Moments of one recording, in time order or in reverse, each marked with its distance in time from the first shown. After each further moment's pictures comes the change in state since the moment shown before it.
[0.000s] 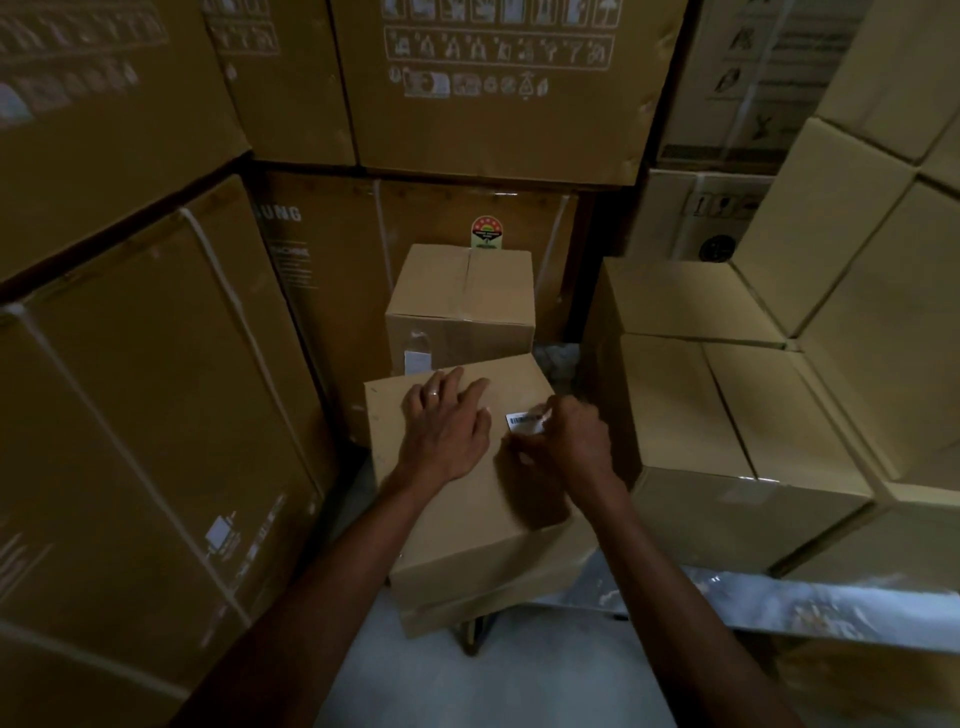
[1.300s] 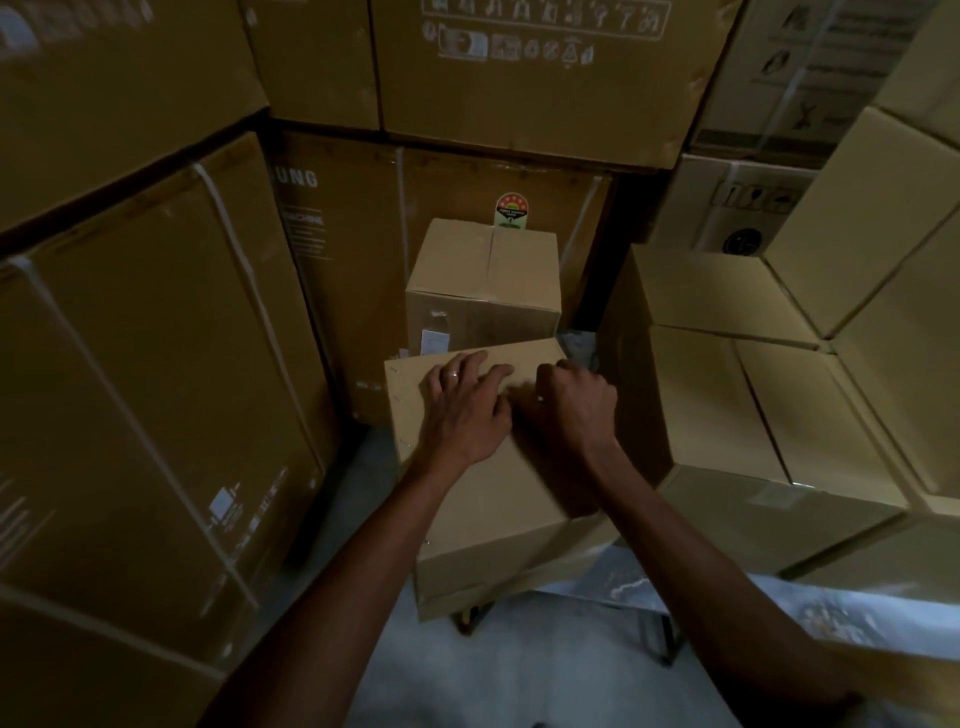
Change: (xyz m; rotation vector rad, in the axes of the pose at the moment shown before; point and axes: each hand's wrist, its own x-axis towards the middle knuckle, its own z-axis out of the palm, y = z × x) left_hand -0.001 -0.007 0.001 -0.177 0.063 0.000; right_hand 0.020 -0.026 0.014 -0.426 0.227 -0.411
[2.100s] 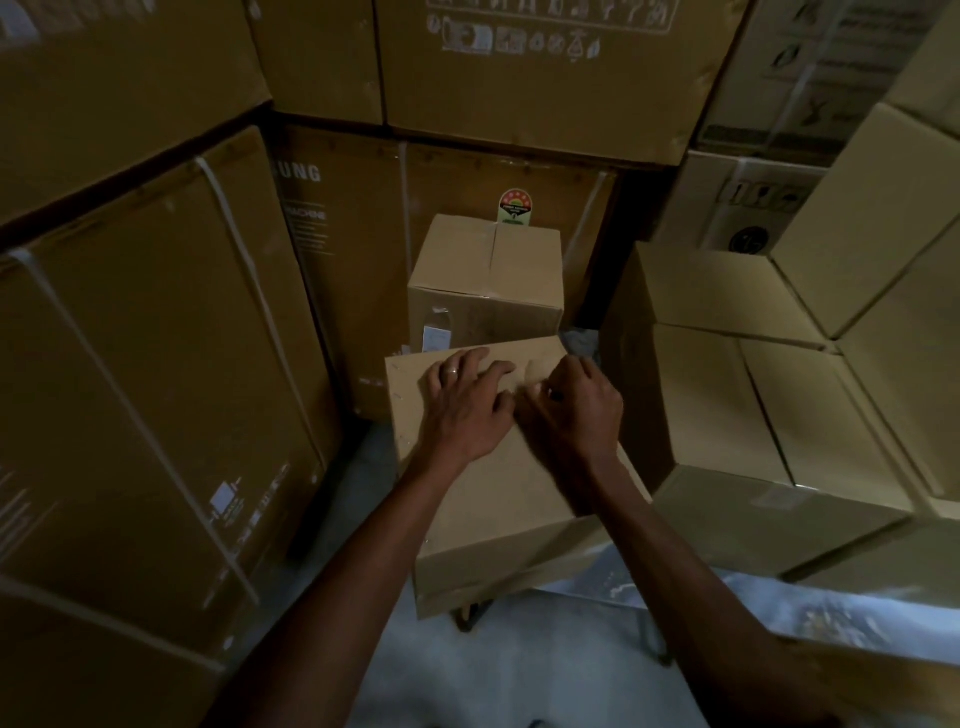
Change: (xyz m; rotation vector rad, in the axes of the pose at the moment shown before) left_hand 0.003 0.000 0.002 -0.018 0.010 -0.026; right_hand -0.012 0.011 0.038 0.357 0.295 0.145
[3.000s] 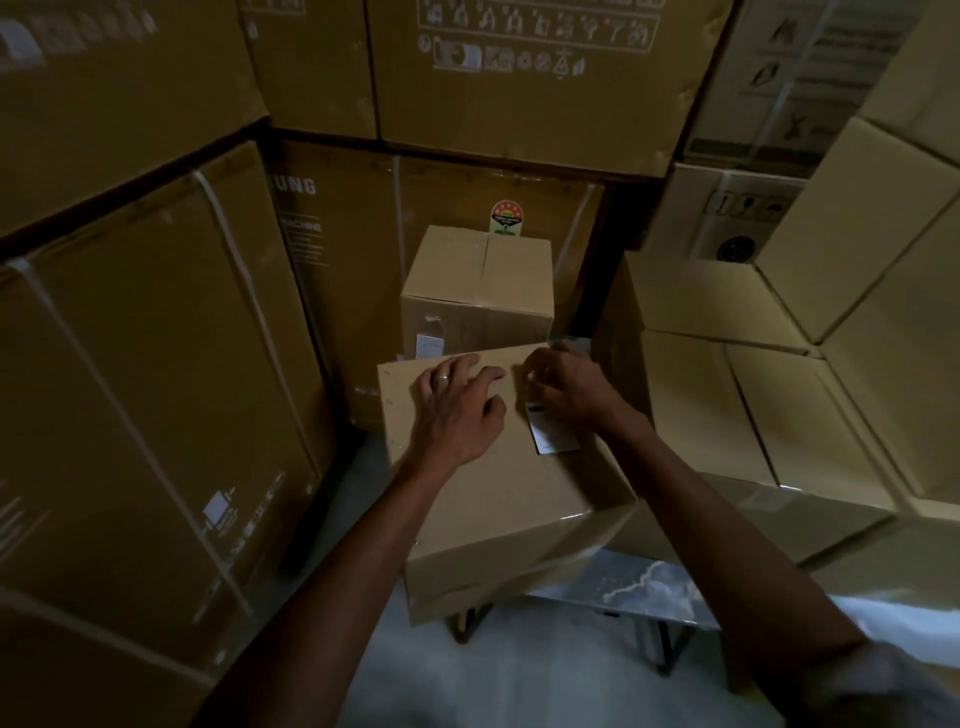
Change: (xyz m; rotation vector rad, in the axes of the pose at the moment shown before) left_hand -0.002 -0.003 0.001 -0.007 0.036 0.020; right_hand 0.068 0.030 -0.010 -0.017 -0.582 -0.204
